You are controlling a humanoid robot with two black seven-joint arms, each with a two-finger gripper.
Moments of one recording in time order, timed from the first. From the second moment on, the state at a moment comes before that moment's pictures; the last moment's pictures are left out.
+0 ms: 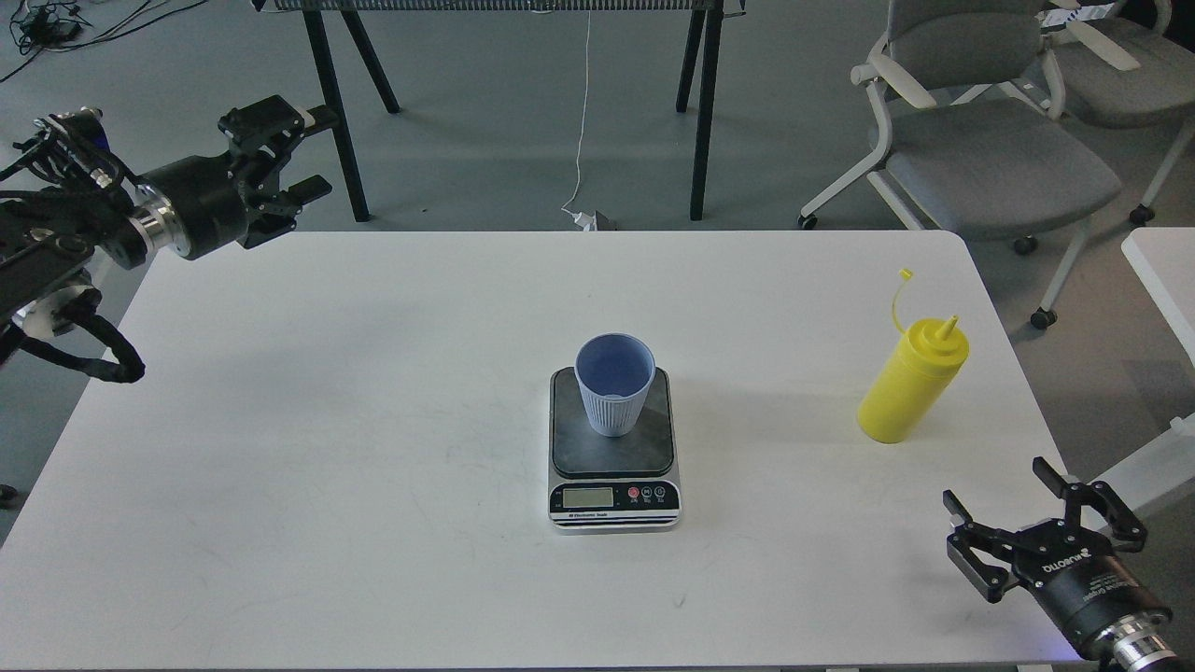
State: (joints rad) left arm -1.02 0.61 -0.21 -0.66 0.56 -0.49 -0.49; right arm -0.35 -0.72 1.07 1.42 0.55 0.49 0.13
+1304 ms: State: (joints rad) left arm -0.98 0.56 -0.36 -0.70 0.55 -0.49 -0.49; right arm 0.74 -0.66 0.68 0.71 0.34 0.49 0.13
